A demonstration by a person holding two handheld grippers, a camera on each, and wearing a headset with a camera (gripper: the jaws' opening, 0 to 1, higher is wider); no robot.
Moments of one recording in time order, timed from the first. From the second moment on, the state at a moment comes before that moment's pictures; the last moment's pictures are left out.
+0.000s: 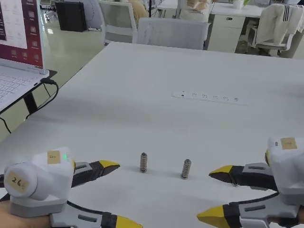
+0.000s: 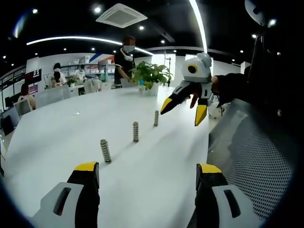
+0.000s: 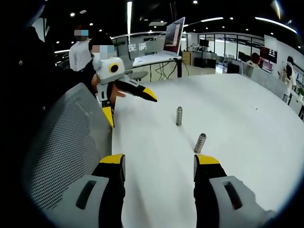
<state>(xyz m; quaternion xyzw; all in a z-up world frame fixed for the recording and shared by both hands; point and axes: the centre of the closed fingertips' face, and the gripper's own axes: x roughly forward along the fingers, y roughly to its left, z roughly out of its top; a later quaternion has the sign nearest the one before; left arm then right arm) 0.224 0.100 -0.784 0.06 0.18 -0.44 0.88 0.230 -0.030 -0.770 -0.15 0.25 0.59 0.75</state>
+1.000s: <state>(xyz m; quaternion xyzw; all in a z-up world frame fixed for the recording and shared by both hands) 0.224 0.099 -0.781 0.05 0.18 -0.44 0.88 0.250 -0.104 -0.759 -0.10 0.19 0.50 0.84</state>
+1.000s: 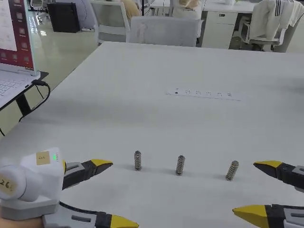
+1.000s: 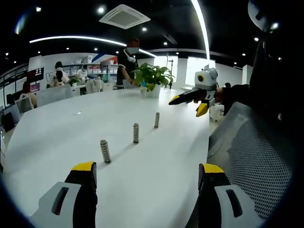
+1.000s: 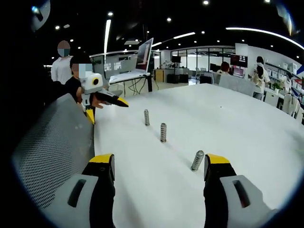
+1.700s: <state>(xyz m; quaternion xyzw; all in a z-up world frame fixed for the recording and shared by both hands) 0.227 0.103 -0.783 0.04 0.18 -0.43 0.88 0.249 -0.115 -0.776 -0.08 0.17 0.47 0.86</state>
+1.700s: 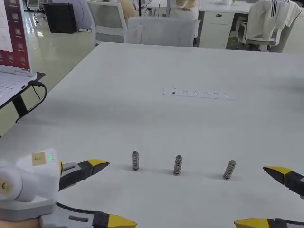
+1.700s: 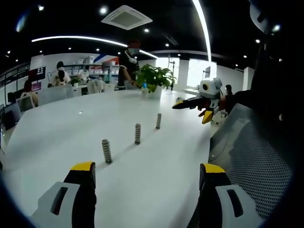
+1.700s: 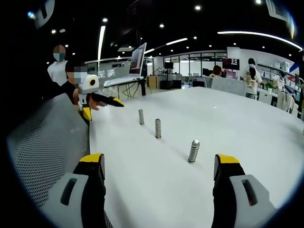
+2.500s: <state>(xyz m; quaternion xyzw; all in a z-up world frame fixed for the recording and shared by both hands) 0.227 0.110 -0.789 0.03 0.18 -0.42 0.89 0.247 -0.113 -0.774 -0.07 0.16 0.46 0.87</state>
